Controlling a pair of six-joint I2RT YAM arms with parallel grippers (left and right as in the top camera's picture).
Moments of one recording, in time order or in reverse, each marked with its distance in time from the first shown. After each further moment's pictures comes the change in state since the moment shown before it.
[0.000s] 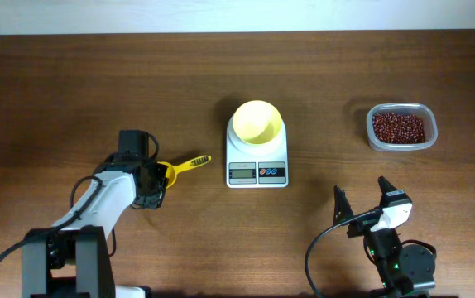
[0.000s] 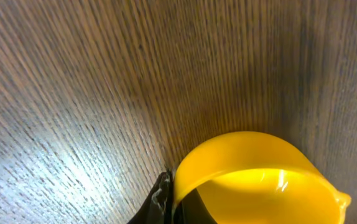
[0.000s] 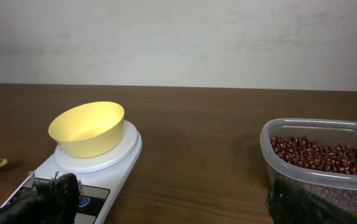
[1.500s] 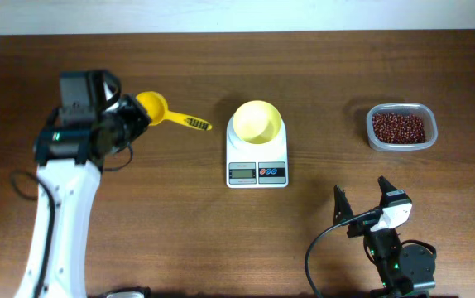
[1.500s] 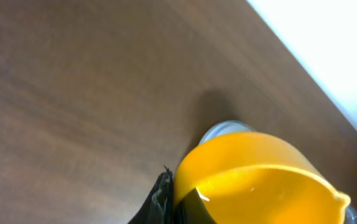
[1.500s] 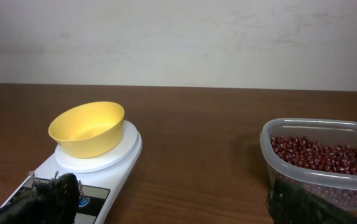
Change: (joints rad) left arm 0.025 -0.172 0.587 -0.365 0.108 0.671; right arm 0.000 0.000 0.000 0.000 0.000 0.000
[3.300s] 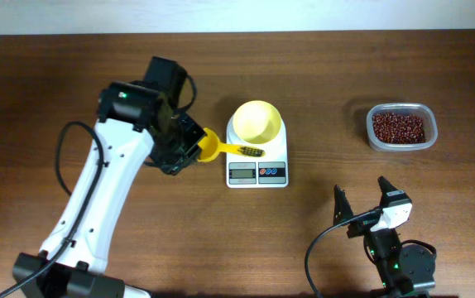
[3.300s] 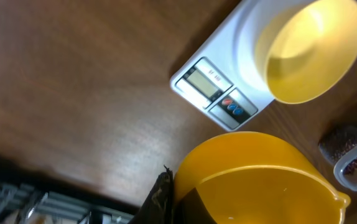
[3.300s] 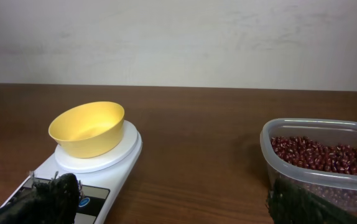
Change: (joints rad) left arm -0.332 0.205 0.262 -0.514 0.024 -0.406; right arm 0.000 0.000 0.000 0.000 0.000 0.000
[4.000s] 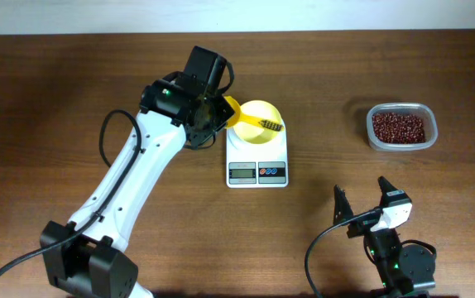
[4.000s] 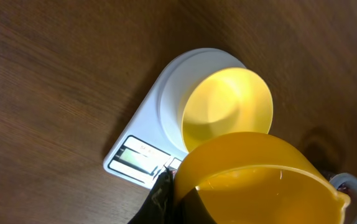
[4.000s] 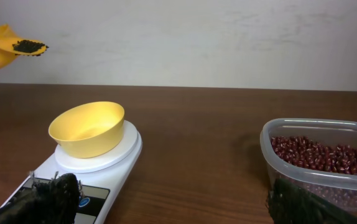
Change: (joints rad) left arm -0.116 0.103 0.000 0.355 -0.203 -0.015; right arm 0.000 0.000 0.000 0.000 0.000 0.000
